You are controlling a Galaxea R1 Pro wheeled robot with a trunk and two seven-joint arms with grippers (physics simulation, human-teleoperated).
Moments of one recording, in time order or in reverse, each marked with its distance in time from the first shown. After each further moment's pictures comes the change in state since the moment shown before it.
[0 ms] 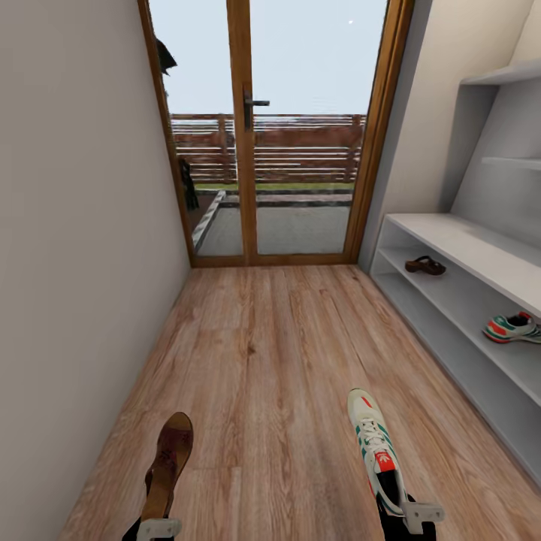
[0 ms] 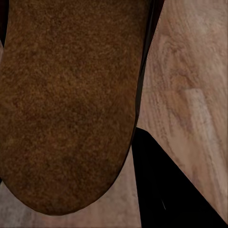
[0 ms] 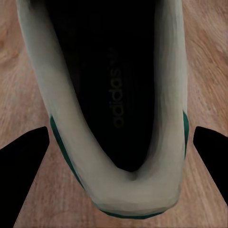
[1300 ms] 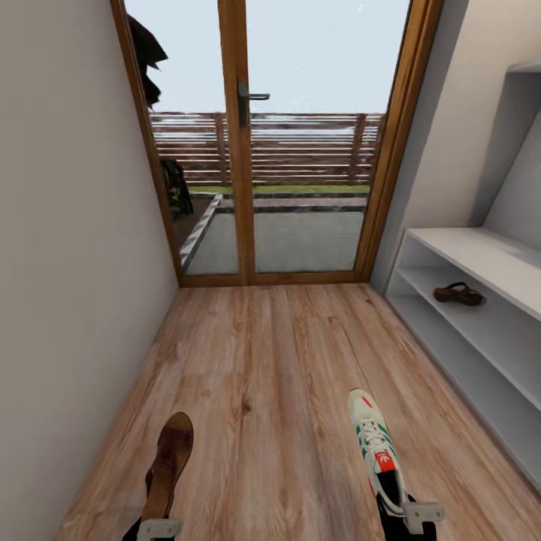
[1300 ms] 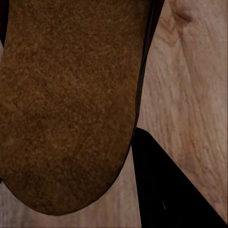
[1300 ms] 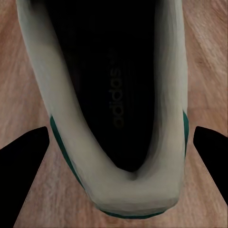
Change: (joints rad) left arm 0.000 -0.001 0.000 0.000 0.000 0.000 0.000; right arm 0.000 -0.001 0.000 0.000 0.000 0.000 0.001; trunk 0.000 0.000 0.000
